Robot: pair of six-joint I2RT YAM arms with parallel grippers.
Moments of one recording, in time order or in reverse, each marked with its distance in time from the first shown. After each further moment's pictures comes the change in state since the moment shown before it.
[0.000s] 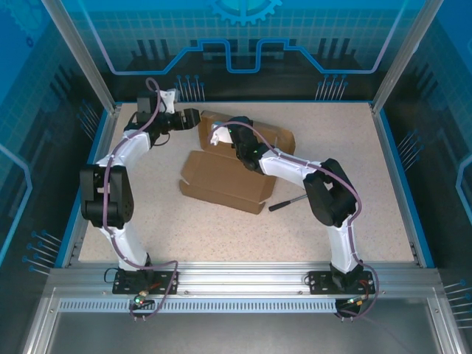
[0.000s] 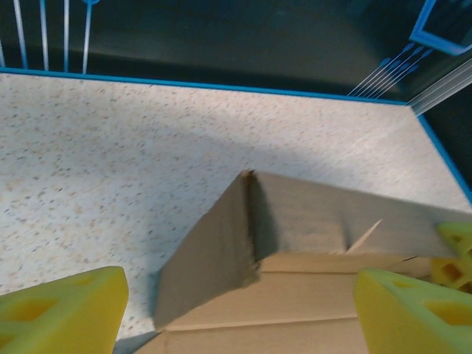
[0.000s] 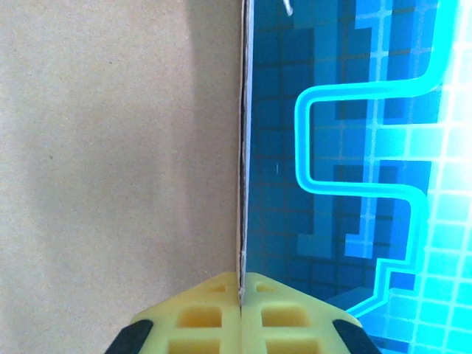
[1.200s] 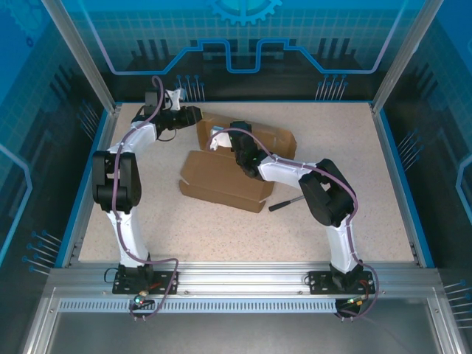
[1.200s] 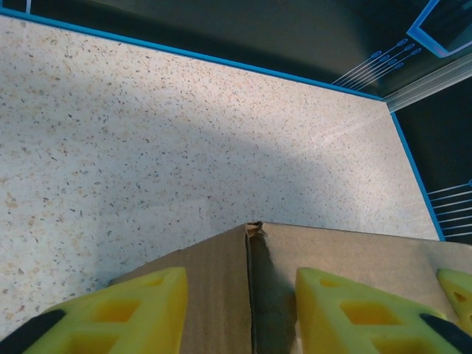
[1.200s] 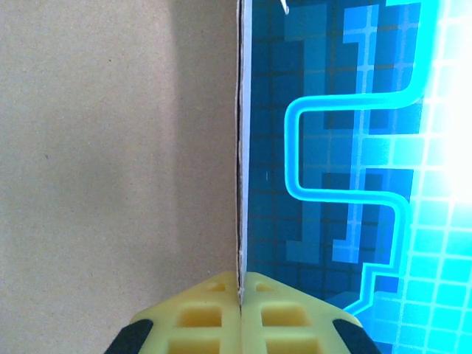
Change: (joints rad) left arm -0.003 0.188 0.164 -0.071 0.096 -0.081; right arm 0.011 0.015 -0.085 0.174 0.011 -0.064
